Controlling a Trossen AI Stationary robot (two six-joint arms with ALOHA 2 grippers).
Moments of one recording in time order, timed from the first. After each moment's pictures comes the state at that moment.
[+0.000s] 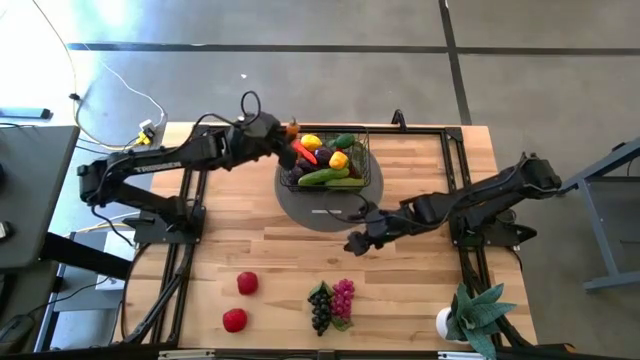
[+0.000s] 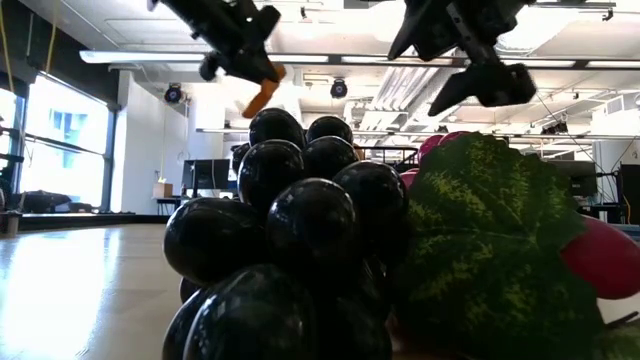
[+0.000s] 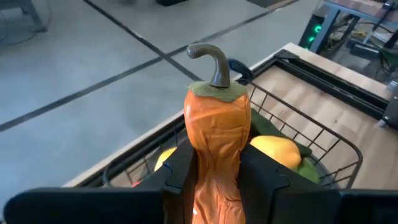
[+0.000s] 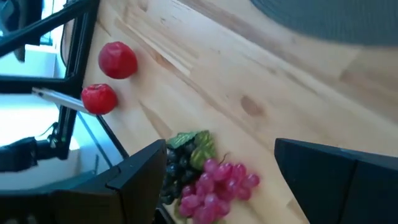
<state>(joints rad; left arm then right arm) 0.46 1.26 1.02 -0.24 -0.36 -0.26 0.26 1.44 0.99 -0.36 0.02 1.32</state>
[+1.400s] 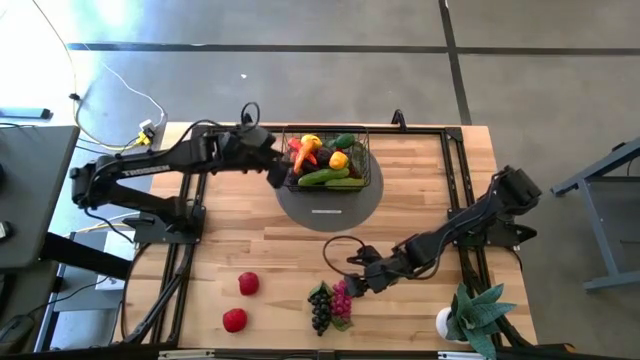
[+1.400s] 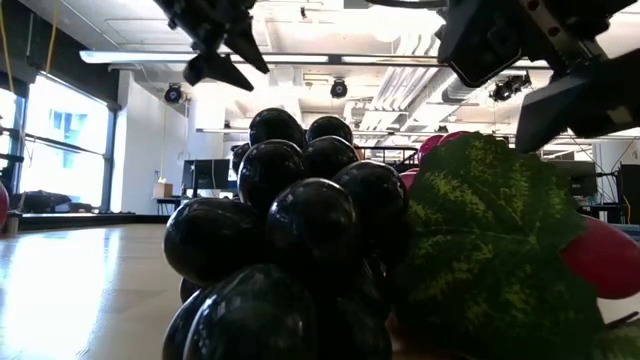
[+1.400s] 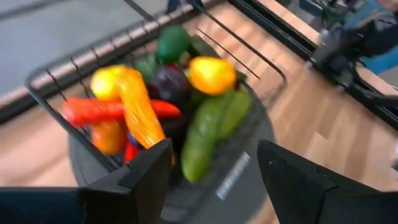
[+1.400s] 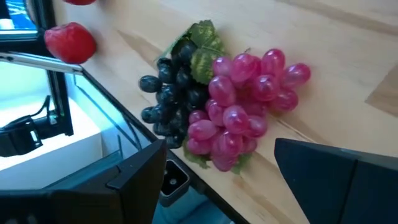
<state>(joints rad) 0.41 1.17 1.02 -0.50 -0.13 -0.45 0.52 1.66 0.99 -0.15 0.04 1.71</state>
